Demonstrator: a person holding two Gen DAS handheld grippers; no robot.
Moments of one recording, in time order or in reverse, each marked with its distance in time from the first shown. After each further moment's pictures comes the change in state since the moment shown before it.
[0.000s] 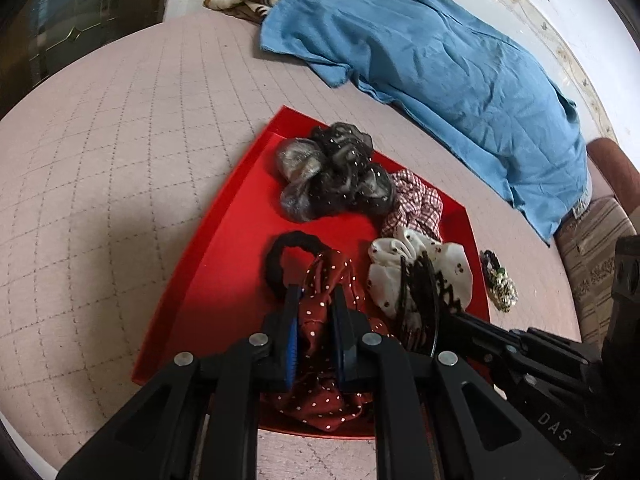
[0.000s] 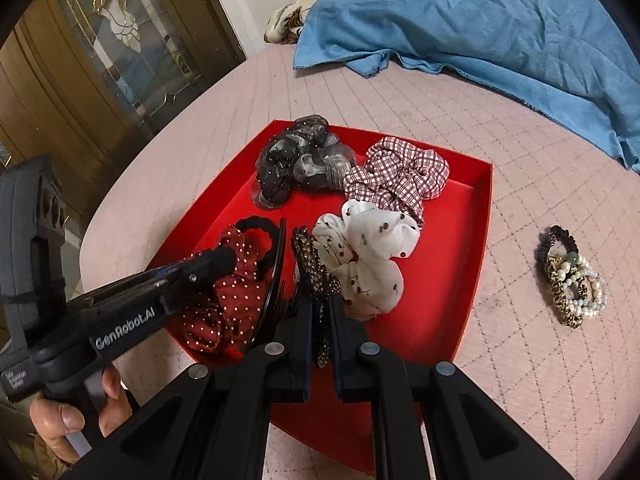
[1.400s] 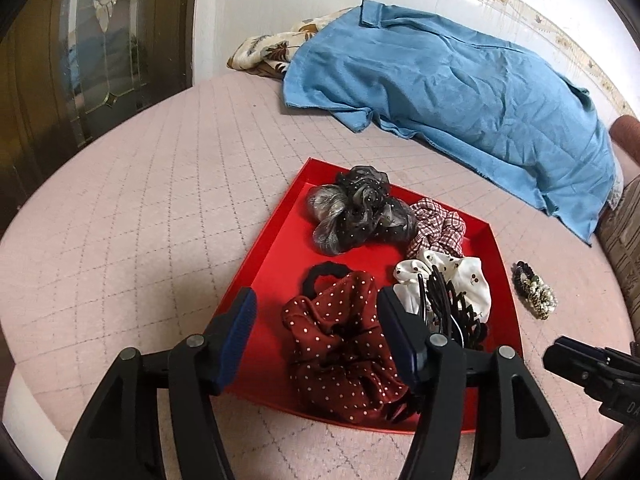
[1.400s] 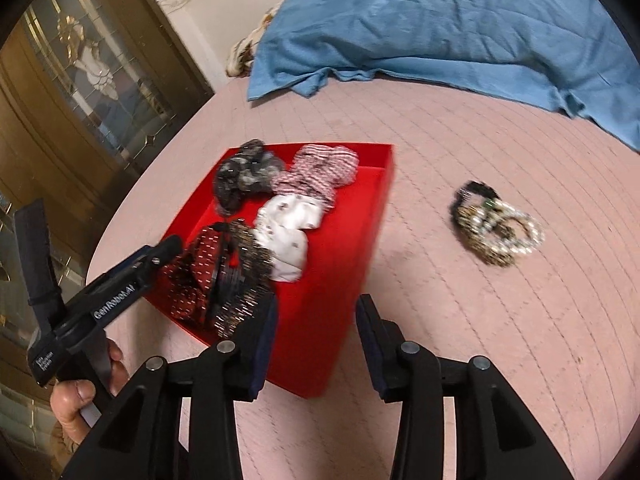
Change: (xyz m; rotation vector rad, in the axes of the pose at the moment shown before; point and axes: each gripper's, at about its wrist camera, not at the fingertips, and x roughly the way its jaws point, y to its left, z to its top) left arm -0.032 -0.024 -0.013 0.095 -0.188 0.228; right arm -0.062 -0.056 -0.040 0.158 -0.083 -0.016
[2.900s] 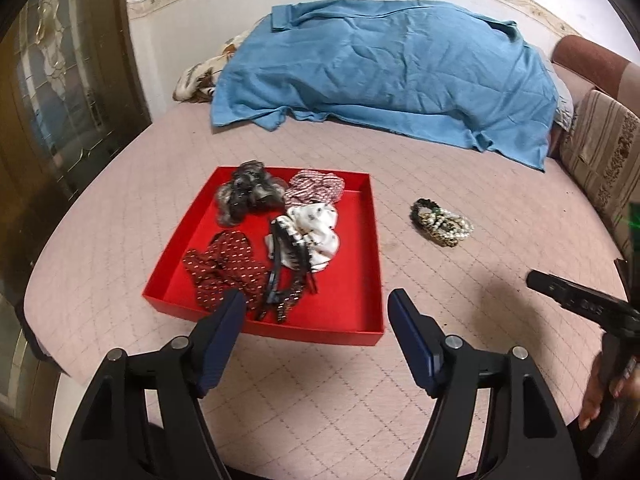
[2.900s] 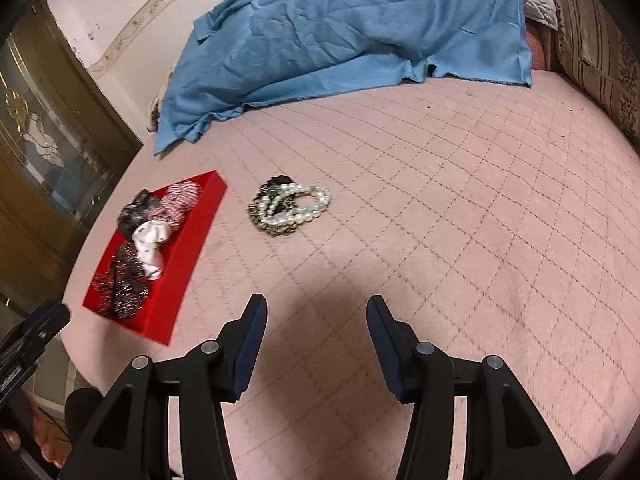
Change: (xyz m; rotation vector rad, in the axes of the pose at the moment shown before) left arm -0.095 -0.123 -0.045 0.238 0.030 -0.013; right arm -0.077 -0.146 -0.049 0.197 -0.100 -0.137
